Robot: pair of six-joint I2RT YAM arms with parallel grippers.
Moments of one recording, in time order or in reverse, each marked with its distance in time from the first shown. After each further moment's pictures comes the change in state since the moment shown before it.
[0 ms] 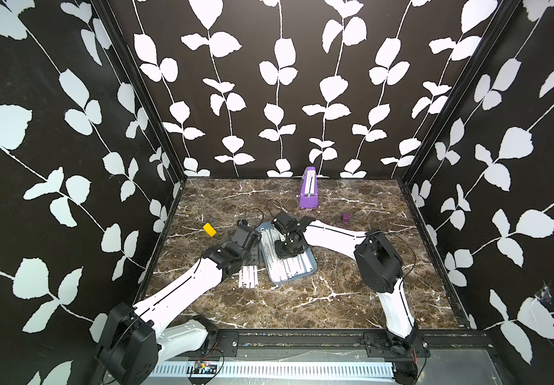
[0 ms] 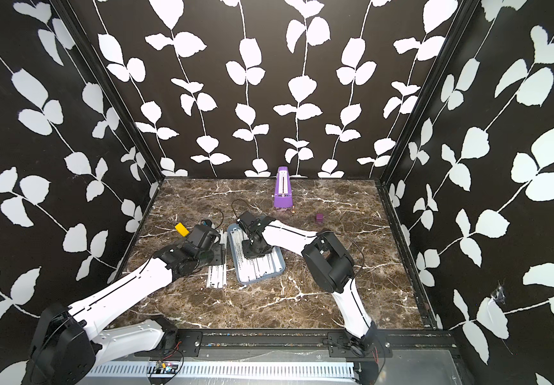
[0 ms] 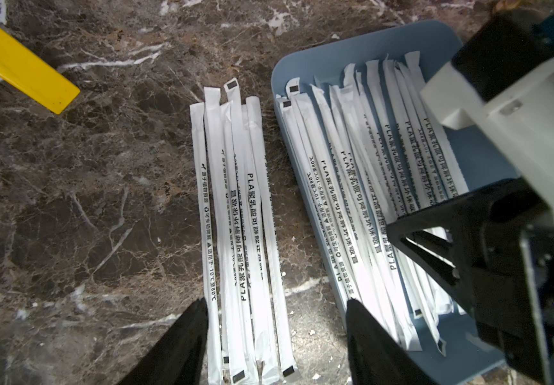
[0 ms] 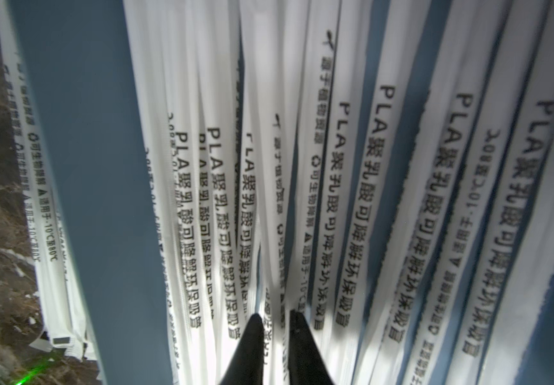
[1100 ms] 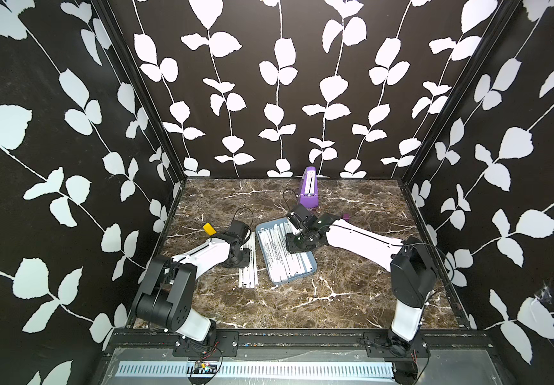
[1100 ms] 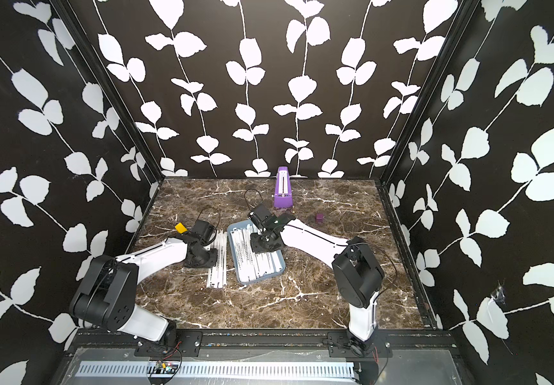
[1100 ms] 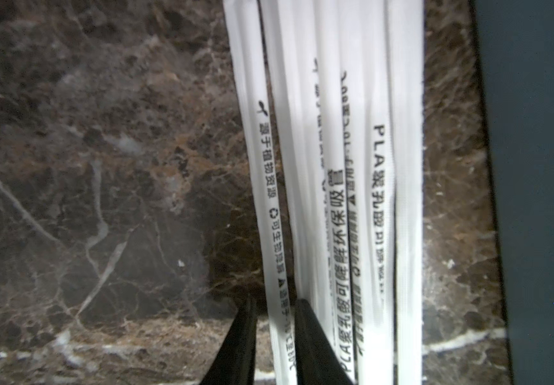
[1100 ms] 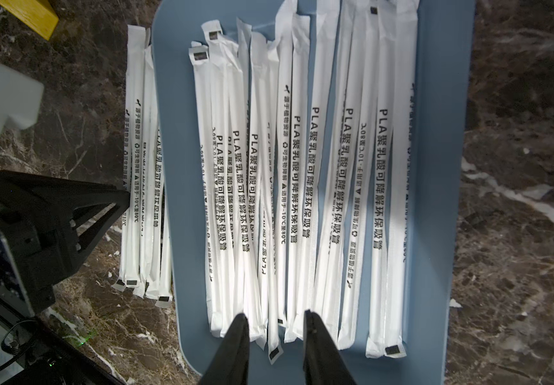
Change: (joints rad) left arm 0.241 0.378 0.027 0.013 0.153 0.230; right arm -0.035 -0.276 -0.166 0.024 0.016 0.026
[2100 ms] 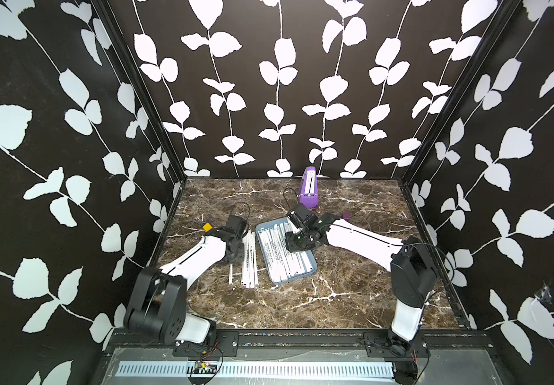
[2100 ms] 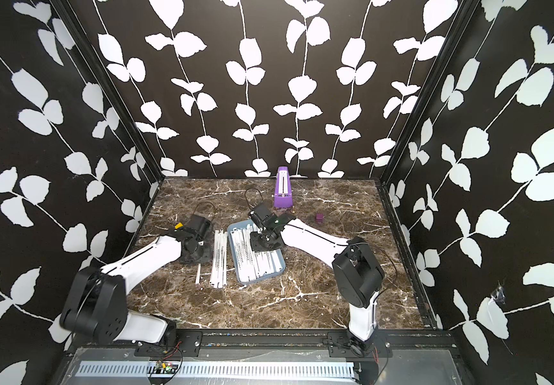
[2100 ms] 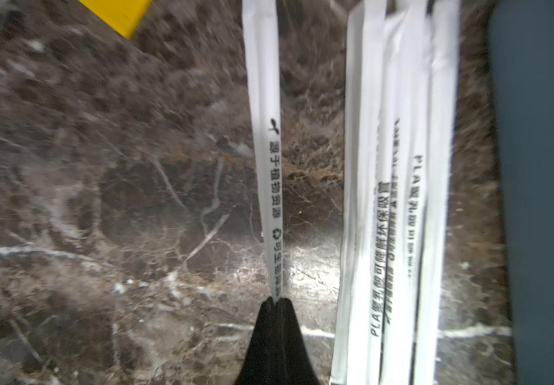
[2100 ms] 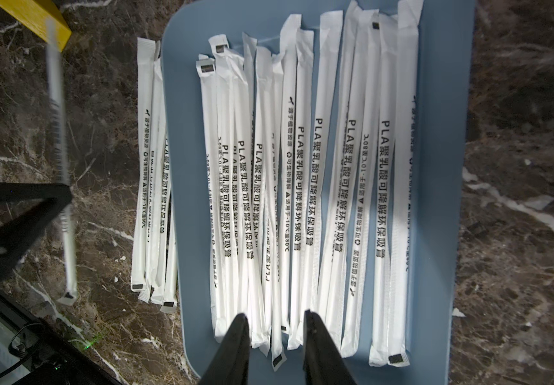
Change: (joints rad) left arm 0.005 -0.157 0.098 -0.171 -0.168 -0.084; right arm -0.010 0.000 0.000 0.022 -0.004 0.000
